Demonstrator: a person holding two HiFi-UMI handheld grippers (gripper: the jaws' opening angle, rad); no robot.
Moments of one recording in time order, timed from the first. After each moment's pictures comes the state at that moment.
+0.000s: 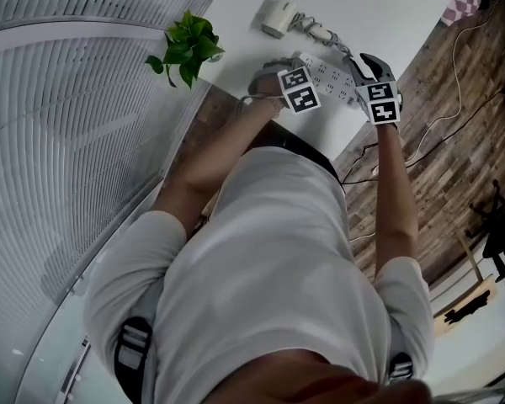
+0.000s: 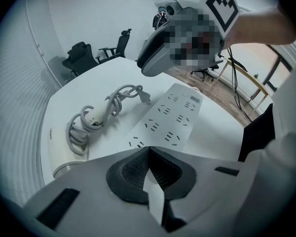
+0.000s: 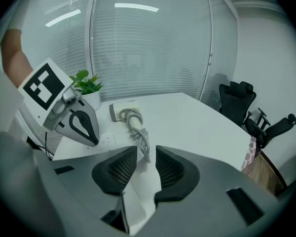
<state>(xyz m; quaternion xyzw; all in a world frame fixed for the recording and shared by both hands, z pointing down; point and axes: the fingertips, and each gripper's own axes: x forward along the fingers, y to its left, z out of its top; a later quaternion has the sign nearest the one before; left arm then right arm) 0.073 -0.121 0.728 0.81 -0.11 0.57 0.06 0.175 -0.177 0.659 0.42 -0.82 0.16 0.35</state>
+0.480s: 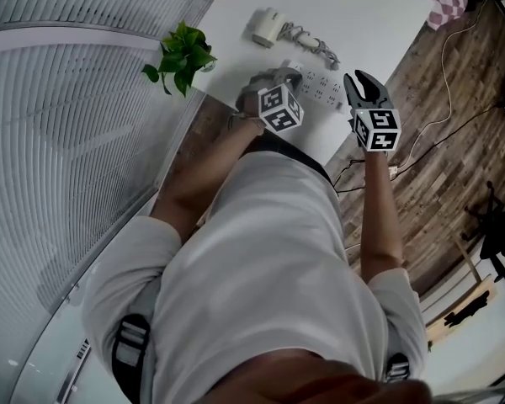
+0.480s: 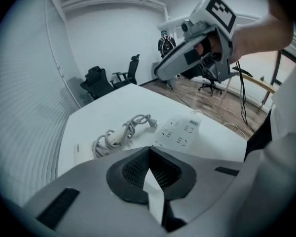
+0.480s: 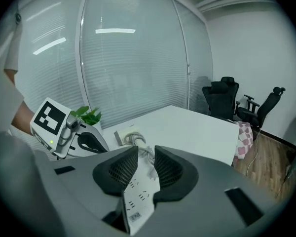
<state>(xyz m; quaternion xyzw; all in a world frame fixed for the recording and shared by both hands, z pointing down) 0.079 -0.126 0.672 0.87 -0.18 0.46 0.01 0.184 -0.147 0.590 0.50 -0.81 0.20 0.22</state>
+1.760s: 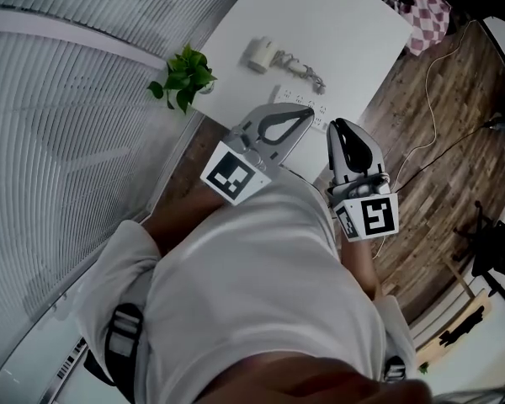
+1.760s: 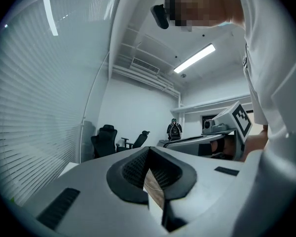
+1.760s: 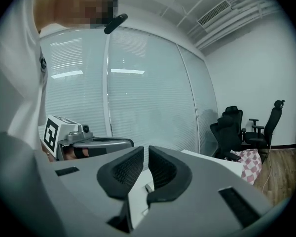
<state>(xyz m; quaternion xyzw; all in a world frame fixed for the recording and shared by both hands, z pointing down) 0.084 -0.082 0.318 0.97 -0.24 0.01 0.05 0.120 -0.068 0.326 0.50 -0.86 0.10 0.04</state>
